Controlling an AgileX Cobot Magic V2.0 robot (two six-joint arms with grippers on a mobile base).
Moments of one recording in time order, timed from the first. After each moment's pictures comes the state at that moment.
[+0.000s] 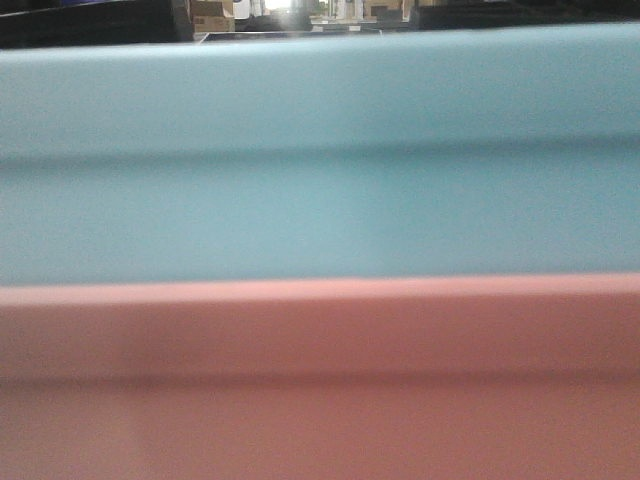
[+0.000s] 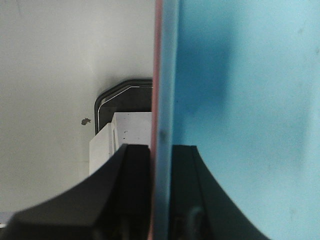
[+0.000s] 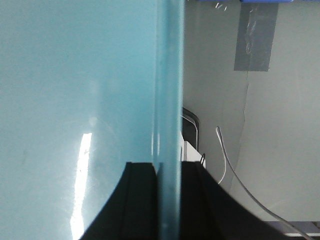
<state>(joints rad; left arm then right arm) -0.77 1.40 -1.14 -0.04 1.19 -0.71 0.80 1.36 -1.11 -0.08 1.16 0.84</state>
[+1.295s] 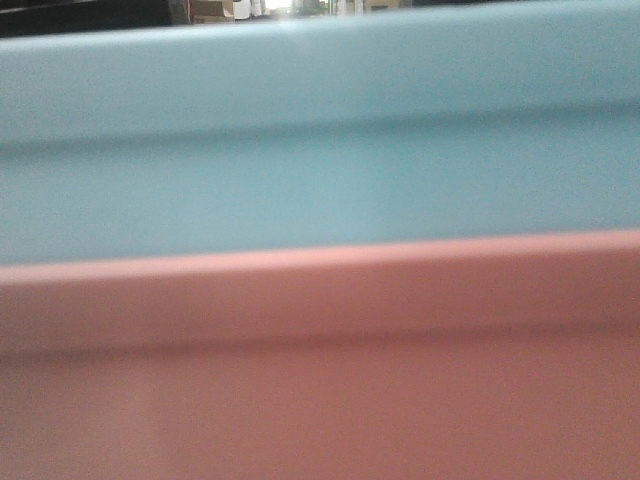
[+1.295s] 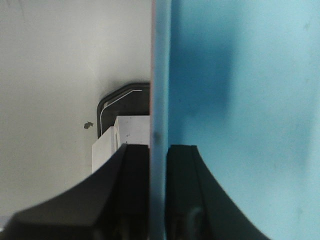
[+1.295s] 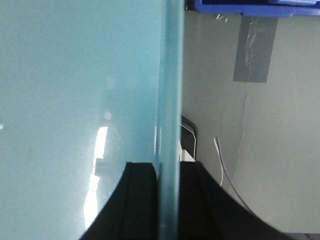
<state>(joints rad) -0.77 1.40 -1.16 -0.02 1.19 -0.71 0.80 1.36 -1.16 -0.10 1.17 0.80</state>
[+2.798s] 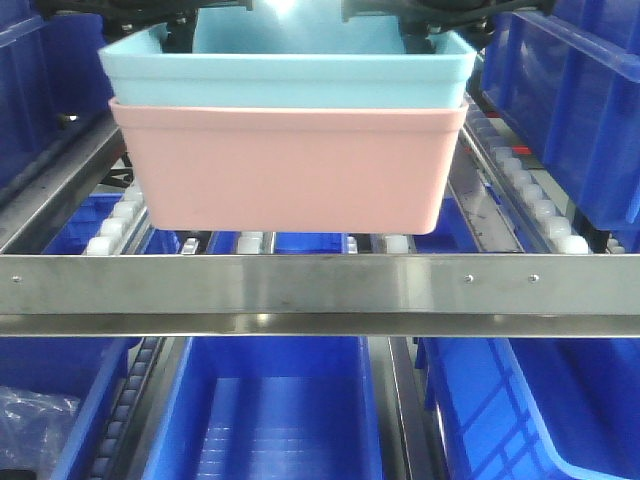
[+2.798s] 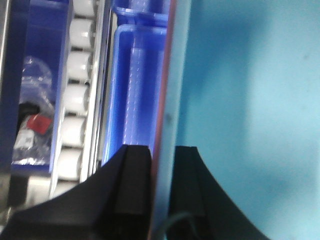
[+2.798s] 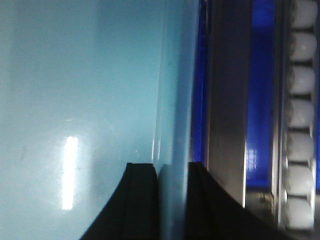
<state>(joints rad) -0.49 1.94 -1.84 0.24 0.91 -0.58 0.47 1.96 -1.84 -0.23 0.89 0.52</state>
